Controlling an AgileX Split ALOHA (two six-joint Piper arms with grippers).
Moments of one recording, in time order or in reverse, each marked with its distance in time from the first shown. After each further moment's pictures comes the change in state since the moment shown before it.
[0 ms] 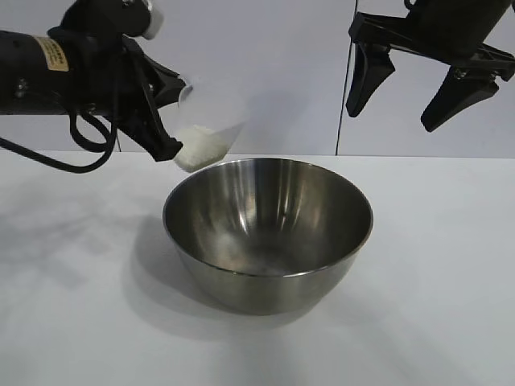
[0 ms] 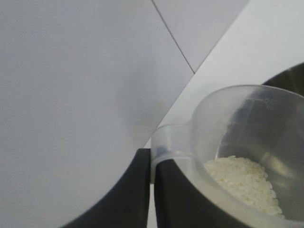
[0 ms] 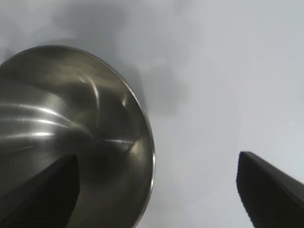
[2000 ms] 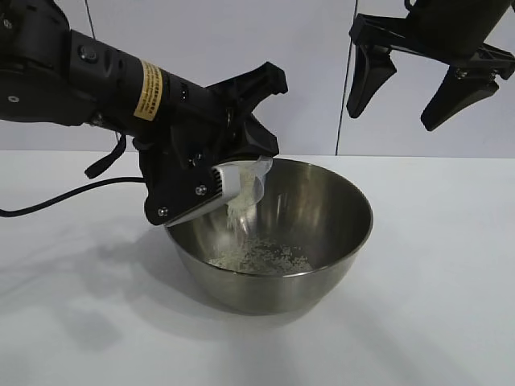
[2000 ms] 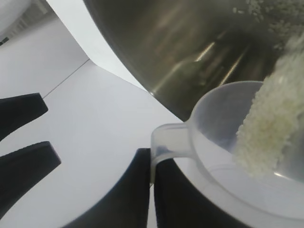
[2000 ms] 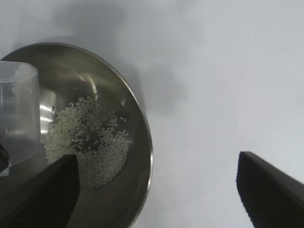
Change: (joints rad) left arm -0.097 0.129 -0.162 0.725 0.100 0.961; right arm 0.000 0.000 0.000 -0.003 -0.001 -0.026
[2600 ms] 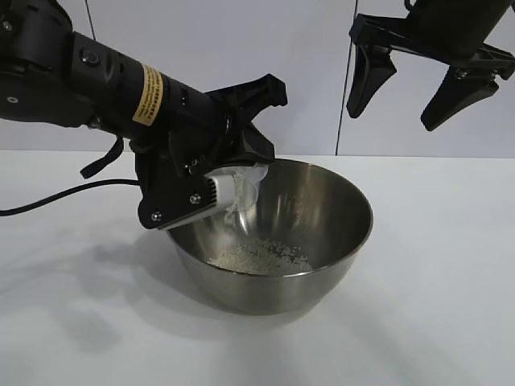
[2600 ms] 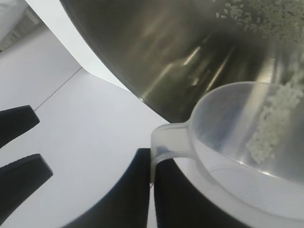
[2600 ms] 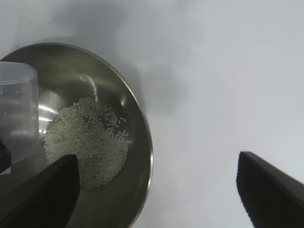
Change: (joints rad) left arm -0.005 0.000 0.000 0.022 0.032 0.007; right arm 0.000 0.000 0.000 0.000 0.000 0.000
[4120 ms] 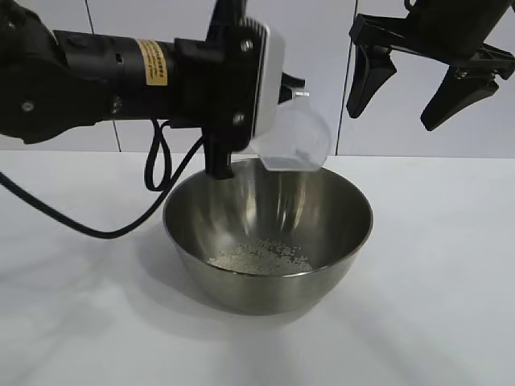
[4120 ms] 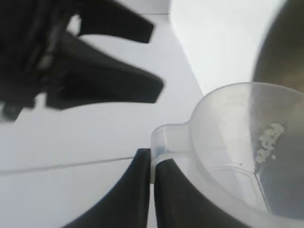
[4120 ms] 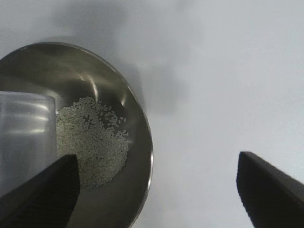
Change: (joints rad) left arm -0.019 0.000 0.076 -0.652 -0.433 -0.587; right arm 0.000 0.000 0.000 0.001 -0.001 -0.003
